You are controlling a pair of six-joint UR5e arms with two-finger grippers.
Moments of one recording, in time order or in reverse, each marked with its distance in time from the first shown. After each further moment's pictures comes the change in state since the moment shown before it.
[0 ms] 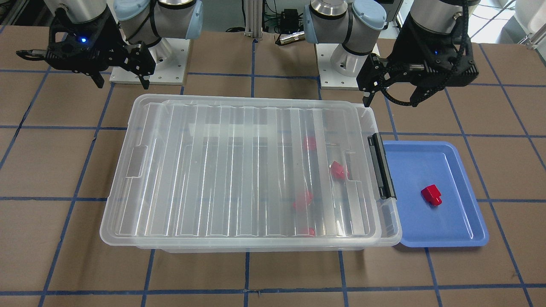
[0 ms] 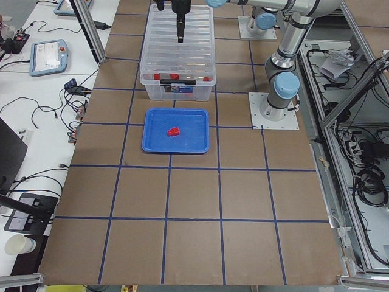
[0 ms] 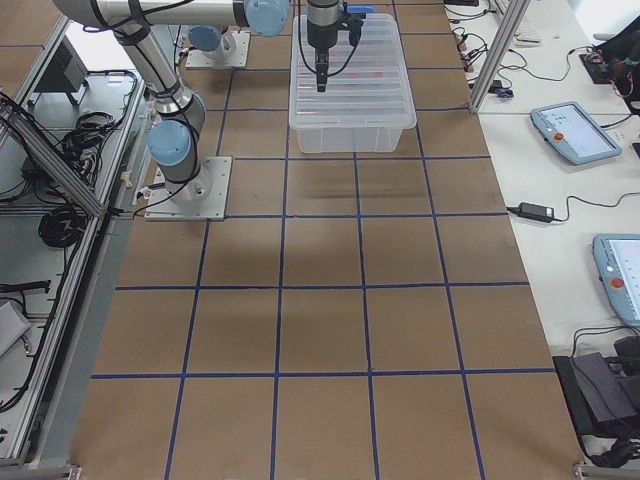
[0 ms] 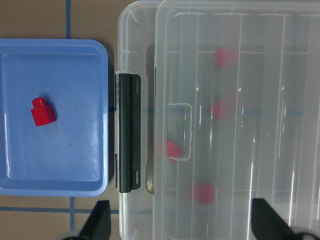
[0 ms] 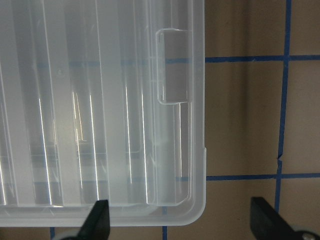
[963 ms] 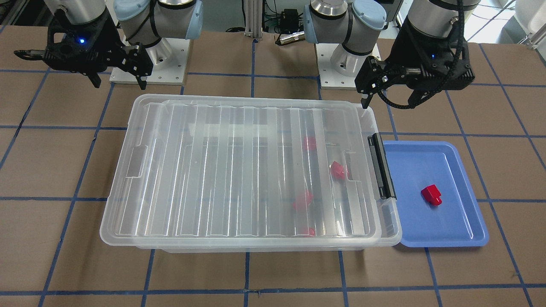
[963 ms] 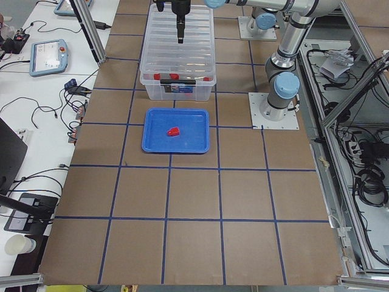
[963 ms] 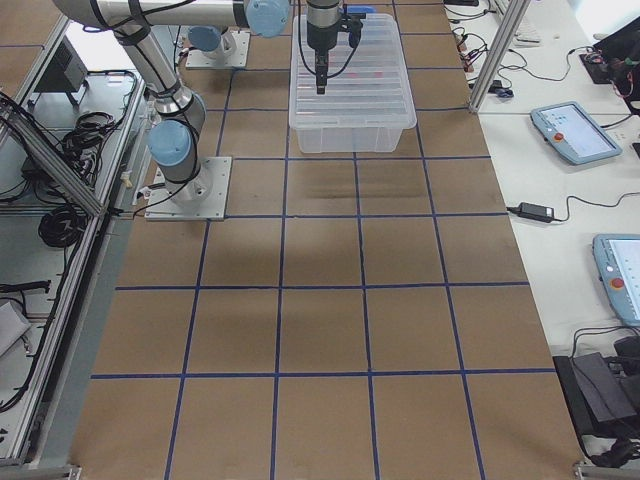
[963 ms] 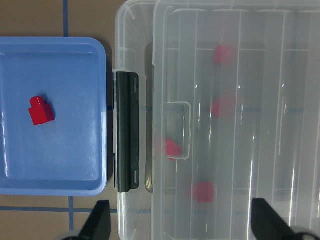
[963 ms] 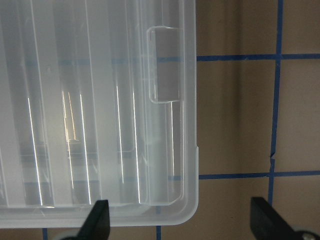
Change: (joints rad) left arm -0.003 -0.005 -0.005 -0.001 0.002 0.000; right arm -0.001 -0.001 0.004 0.000 -0.009 0.000
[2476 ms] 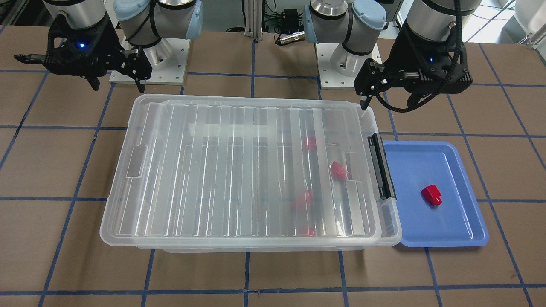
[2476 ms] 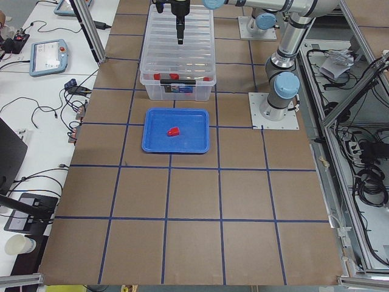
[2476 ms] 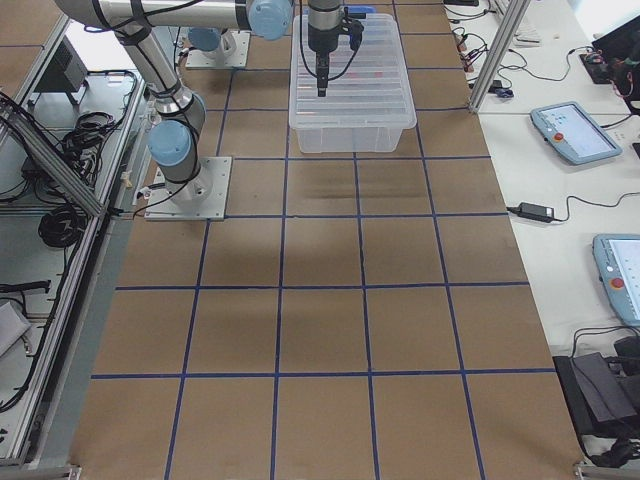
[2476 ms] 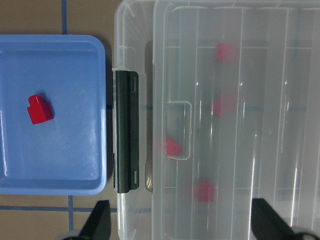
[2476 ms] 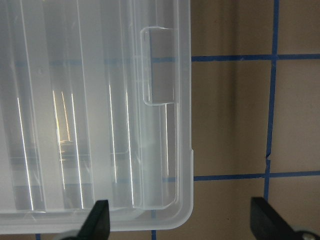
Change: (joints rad) left arm -0.001 -0.008 -0.001 -0.003 0.000 0.000; right arm -0.001 0.010 0.007 -0.011 -0.029 0.000
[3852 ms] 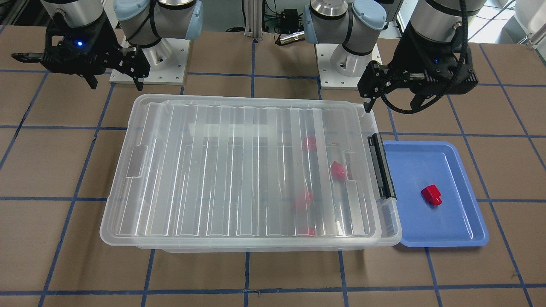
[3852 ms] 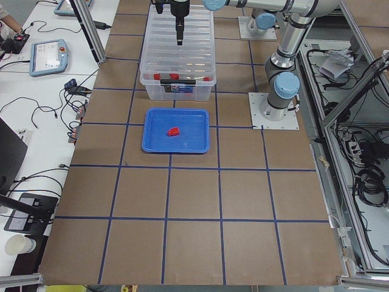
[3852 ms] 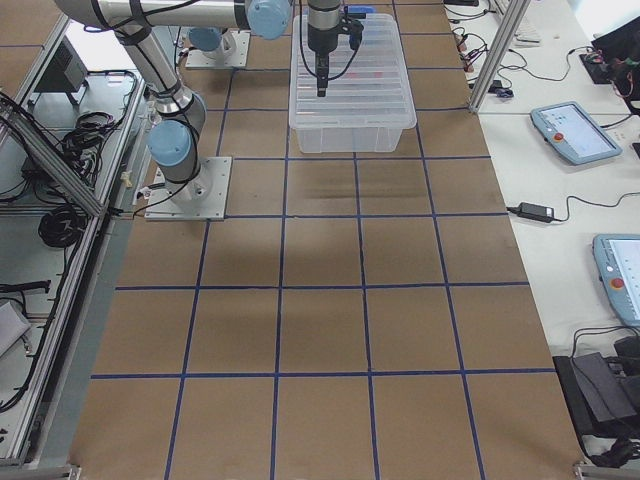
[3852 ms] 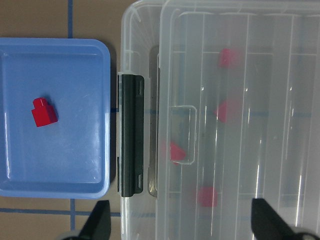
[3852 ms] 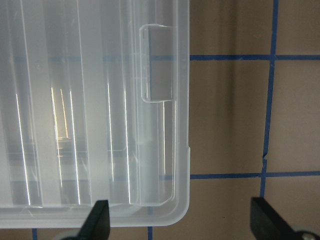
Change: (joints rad) left arm 0.011 -0.008 0.007 0.009 0.003 -0.003; right arm -0.003 -0.003 -0.005 0.011 -0.004 -0.018
